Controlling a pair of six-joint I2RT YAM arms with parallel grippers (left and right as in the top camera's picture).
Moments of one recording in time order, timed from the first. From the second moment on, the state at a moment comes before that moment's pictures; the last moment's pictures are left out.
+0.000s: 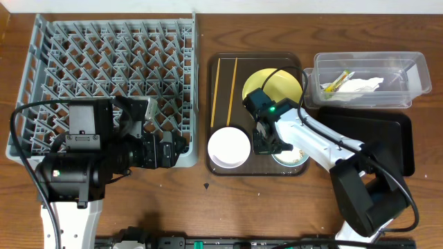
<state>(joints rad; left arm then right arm) -0.02 1.03 1.23 -1.26 0.49 -0.04 0.59 1.87 1.19 -0.89 0.05 0.57</state>
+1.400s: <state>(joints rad) -0.02 1.03 1.23 -1.26 0.49 -0.04 -0.50 1.59 0.88 -0.64 -1.37 -0.11</state>
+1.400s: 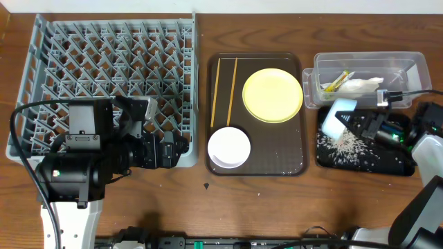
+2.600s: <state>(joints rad) -0.02 1.03 1.23 -1.26 0.49 -0.04 -0.50 1.57 0.87 -0.72 -1.36 -0.13</state>
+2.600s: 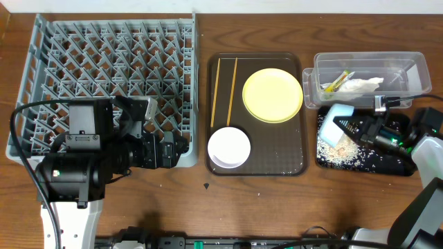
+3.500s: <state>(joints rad) -0.02 1.03 1.23 -1.26 0.49 -0.04 -0.50 1.49 0.87 -0.70 -1.33 -0.08</state>
